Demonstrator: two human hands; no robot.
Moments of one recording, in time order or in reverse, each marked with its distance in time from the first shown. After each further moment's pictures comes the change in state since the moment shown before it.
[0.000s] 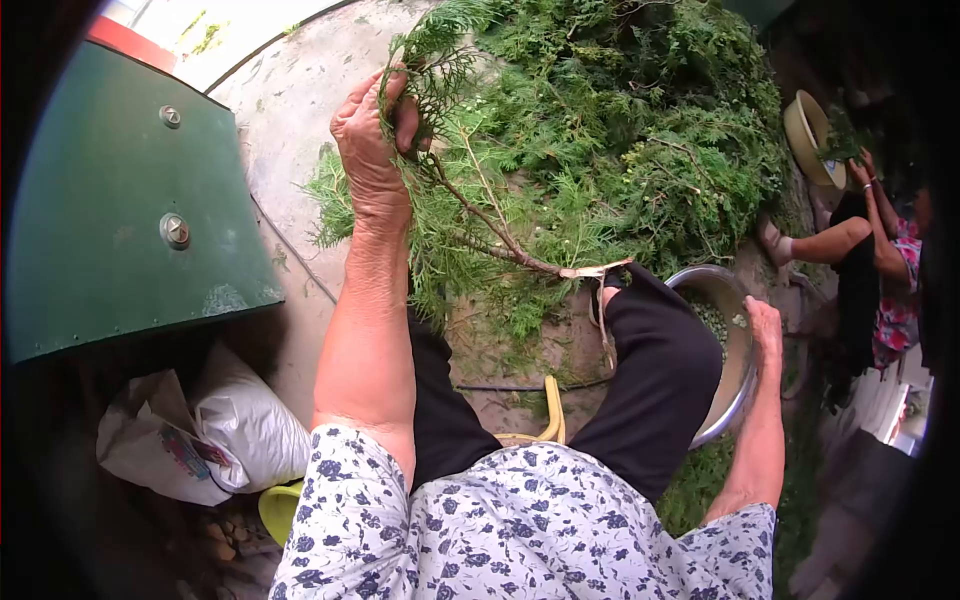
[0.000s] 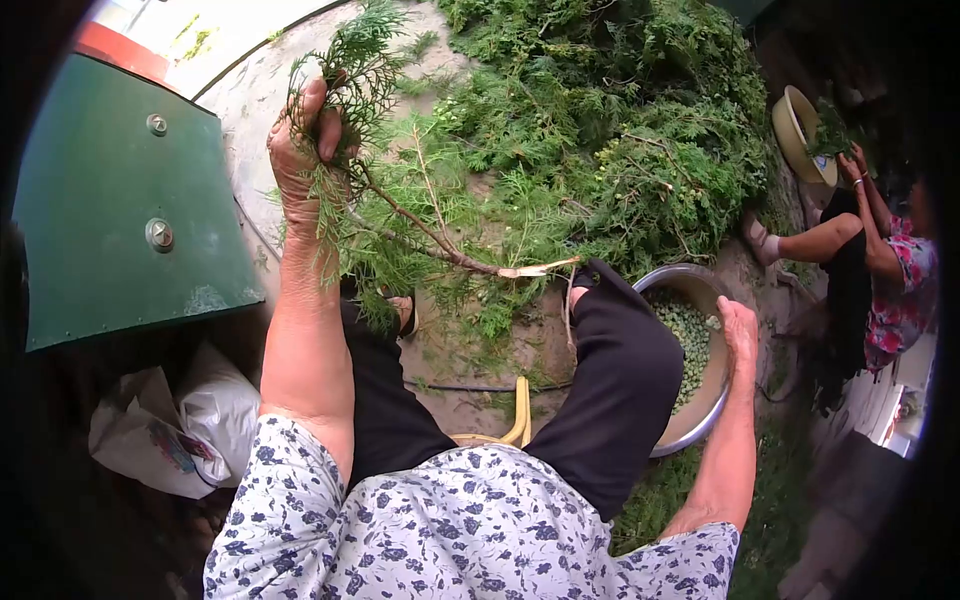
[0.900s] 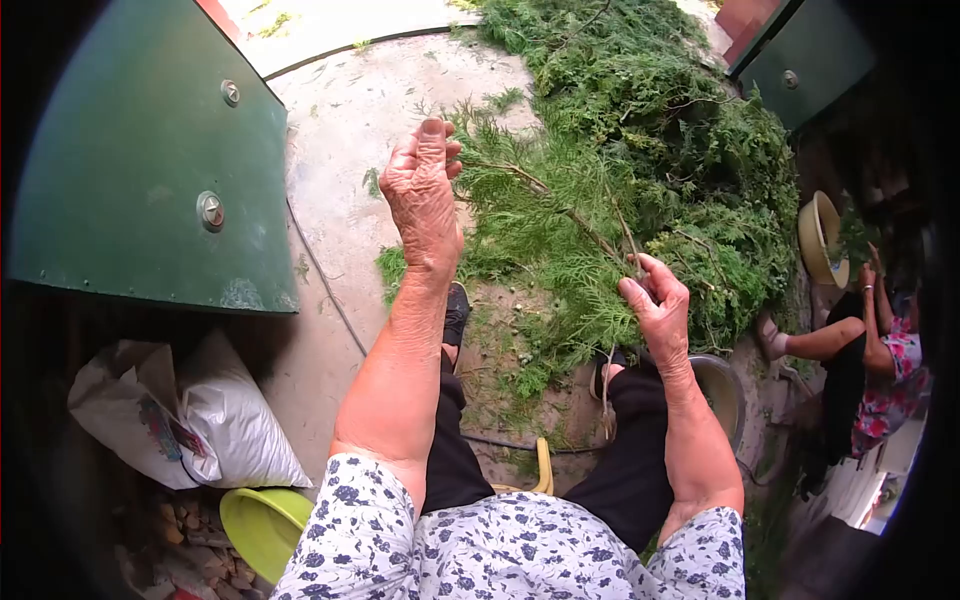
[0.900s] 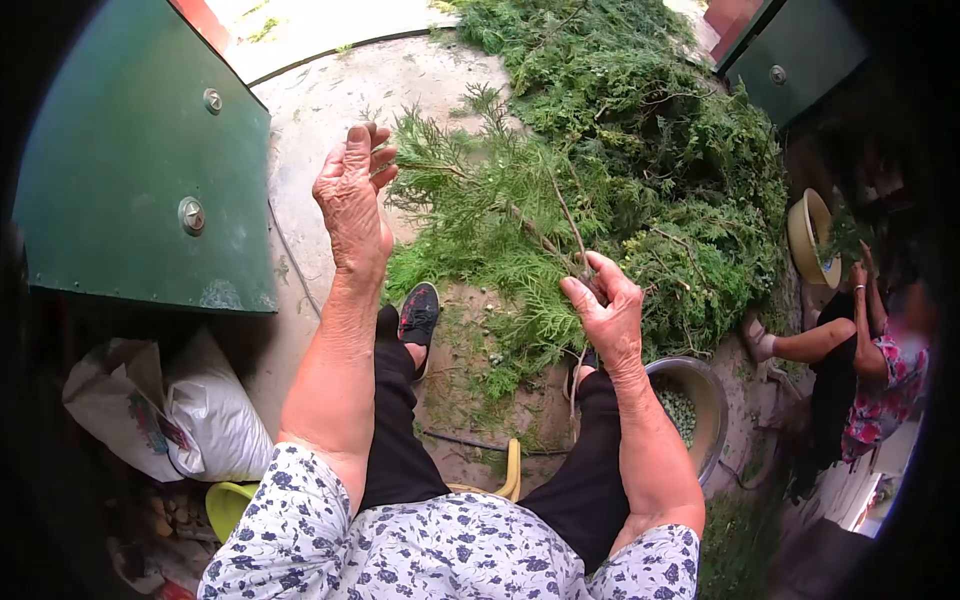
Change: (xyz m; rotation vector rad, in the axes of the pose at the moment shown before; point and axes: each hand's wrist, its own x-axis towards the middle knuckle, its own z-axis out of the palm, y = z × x) left_hand 0.008 0.010 -0.020 0.131 0.324 0.115; right_hand -0.054 -0.315 0.075 0.569 -0.128 -0.672
